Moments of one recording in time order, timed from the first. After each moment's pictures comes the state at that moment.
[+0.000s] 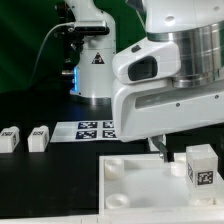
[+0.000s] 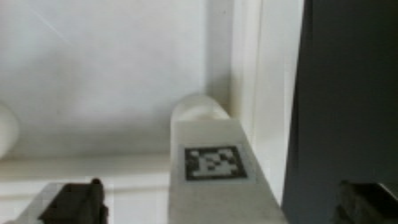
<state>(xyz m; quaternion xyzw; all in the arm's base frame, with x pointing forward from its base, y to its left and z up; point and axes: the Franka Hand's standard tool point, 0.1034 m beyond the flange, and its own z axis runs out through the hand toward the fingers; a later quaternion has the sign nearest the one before) 0.625 0.110 0.091 -1.00 -0.02 0.06 0.08</state>
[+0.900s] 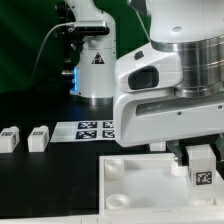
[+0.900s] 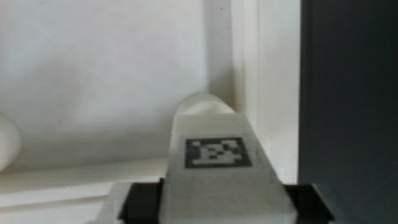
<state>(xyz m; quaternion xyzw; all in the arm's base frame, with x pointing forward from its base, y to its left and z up) 0.631 0.112 0.084 -1.00 0.03 0.05 0.07</state>
